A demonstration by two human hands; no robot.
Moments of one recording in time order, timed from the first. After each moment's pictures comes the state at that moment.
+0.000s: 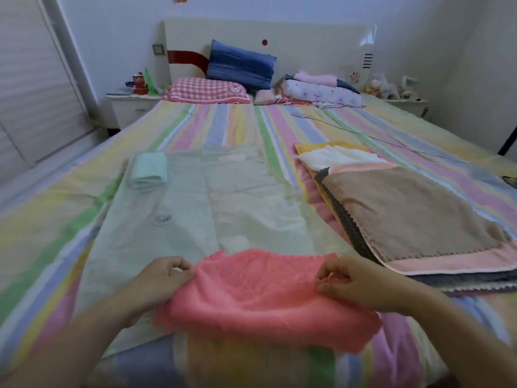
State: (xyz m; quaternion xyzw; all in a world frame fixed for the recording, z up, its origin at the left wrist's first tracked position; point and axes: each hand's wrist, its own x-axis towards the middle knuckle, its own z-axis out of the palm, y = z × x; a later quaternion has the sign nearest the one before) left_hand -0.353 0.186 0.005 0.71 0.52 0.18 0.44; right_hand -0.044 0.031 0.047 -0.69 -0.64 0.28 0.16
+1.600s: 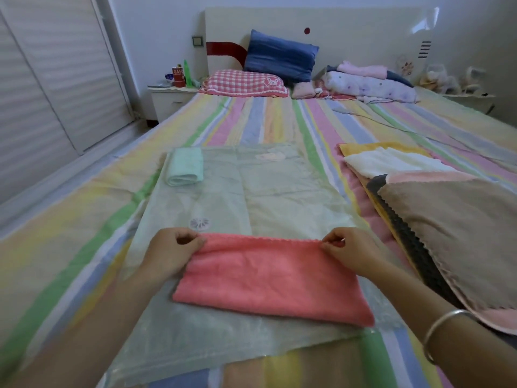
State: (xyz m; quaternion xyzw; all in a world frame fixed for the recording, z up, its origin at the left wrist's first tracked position) left_hand -0.379 0.290 -0.013 0.67 0.57 0.34 0.33; right_hand -0.045 0.188 -0.003 -0.79 -0.56 0.15 0.22
